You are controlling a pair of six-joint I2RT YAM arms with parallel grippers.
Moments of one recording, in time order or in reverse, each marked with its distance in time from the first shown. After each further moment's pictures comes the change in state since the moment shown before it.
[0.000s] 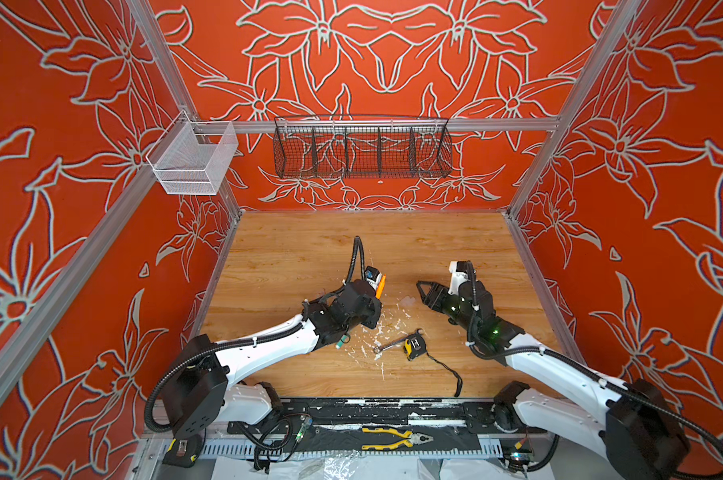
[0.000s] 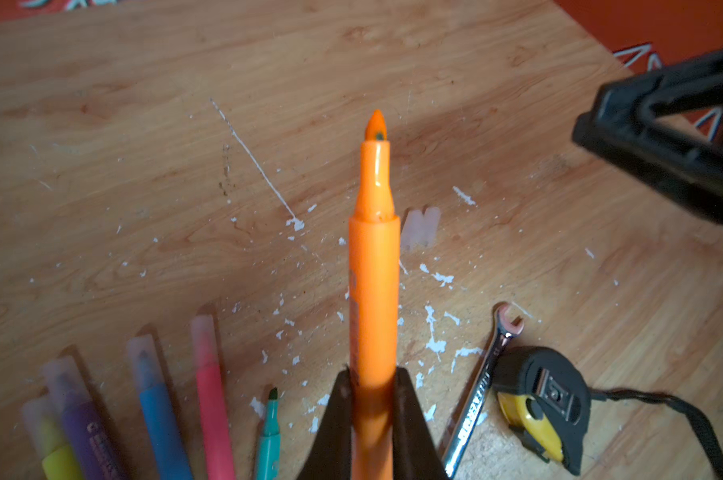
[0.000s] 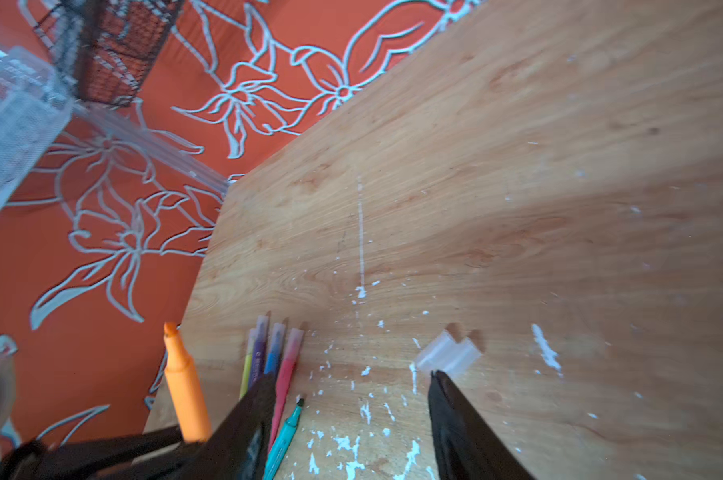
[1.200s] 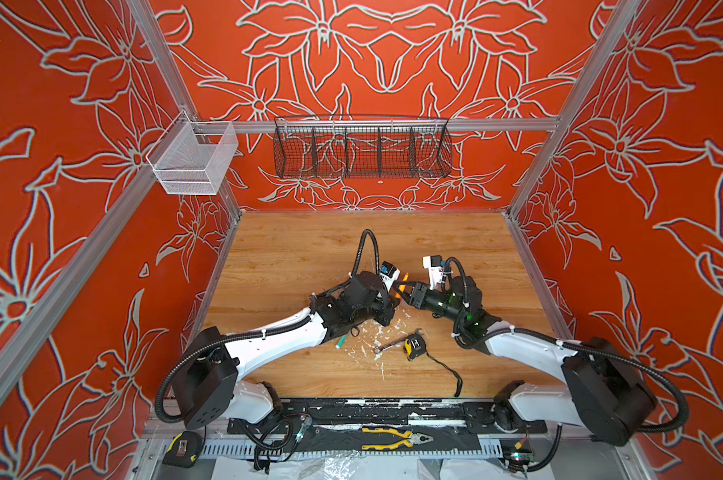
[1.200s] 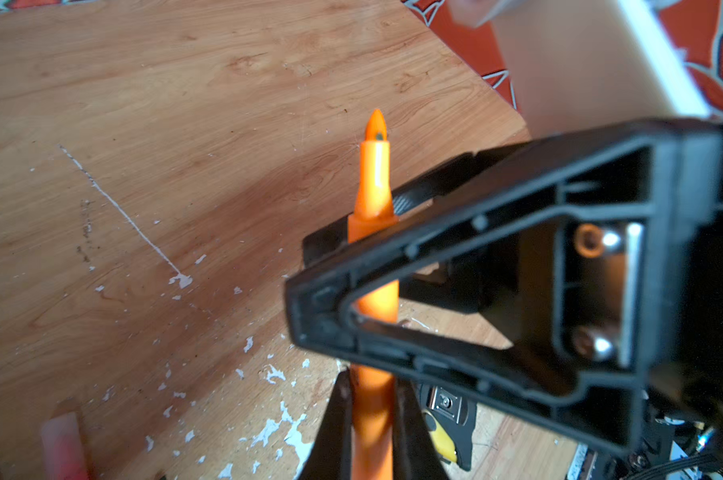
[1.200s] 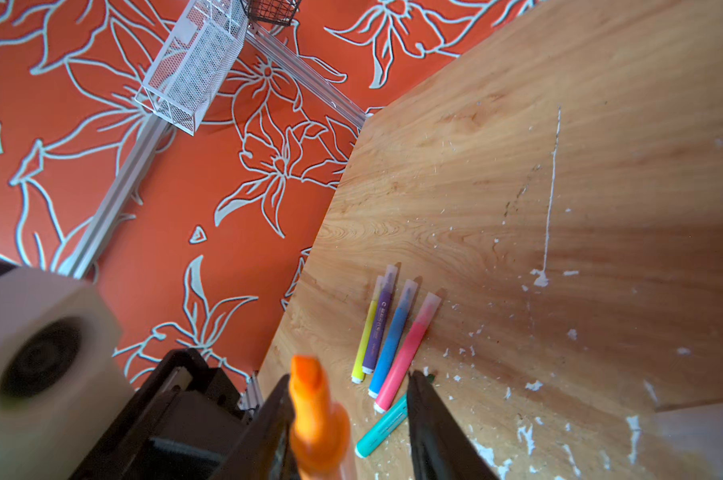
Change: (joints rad) left arm -0.011 0.089 0.094 0.044 0.240 0.019; right arm 0.000 0.246 0.033 0.373 -0.404 0.060
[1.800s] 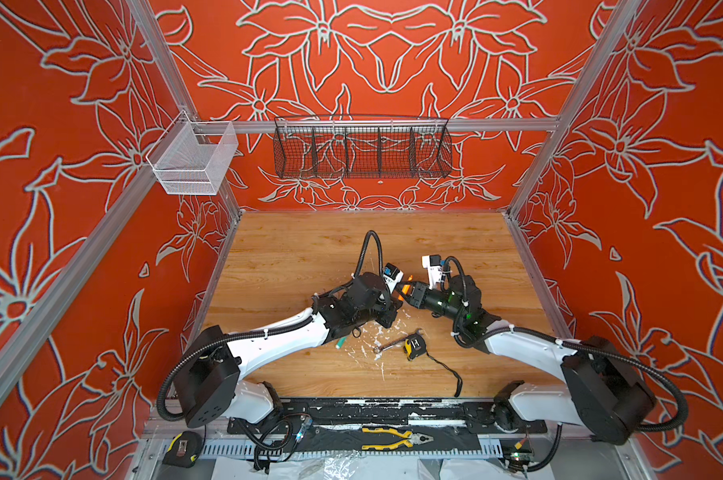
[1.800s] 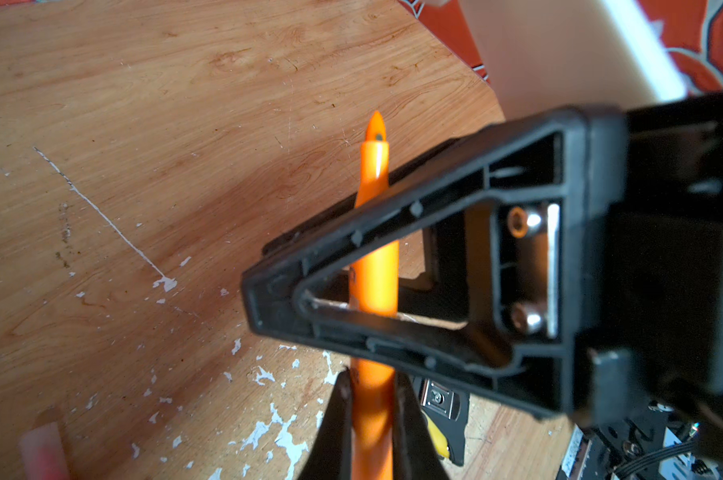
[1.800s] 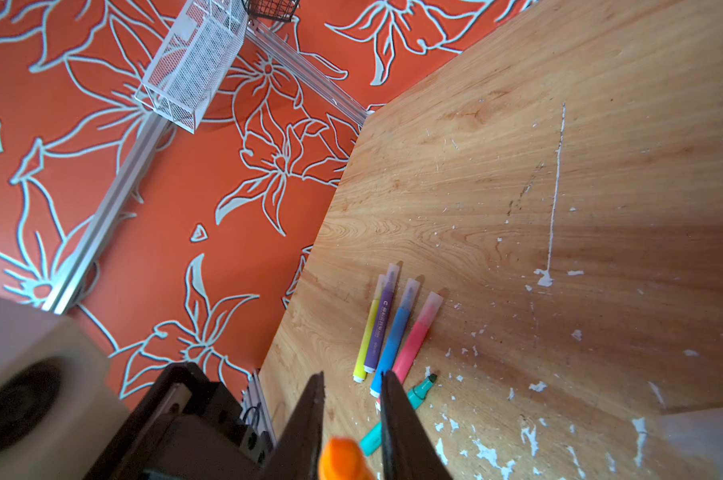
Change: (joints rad) left arm -0.012 0.008 0.005 -0.003 0.005 0.009; right arm 0.000 -0.003 0.006 -0.019 0.000 -0.001
